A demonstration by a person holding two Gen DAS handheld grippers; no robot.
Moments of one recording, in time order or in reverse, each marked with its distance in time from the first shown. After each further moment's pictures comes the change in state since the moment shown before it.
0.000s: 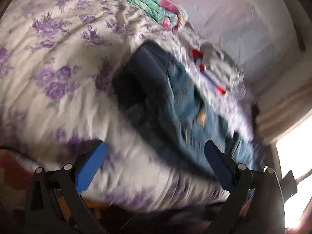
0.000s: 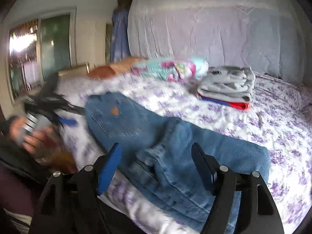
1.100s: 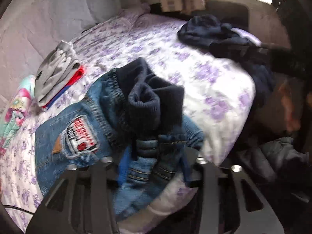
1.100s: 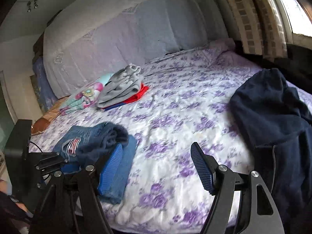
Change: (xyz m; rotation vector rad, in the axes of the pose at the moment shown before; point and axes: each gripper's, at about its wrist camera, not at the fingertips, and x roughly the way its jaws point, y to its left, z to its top) left arm 0.128 -0.337 -0.202 1.225 0.186 -0.042; right arm -0.140 -0.158 -0.078 0.467 -0.119 -0.398
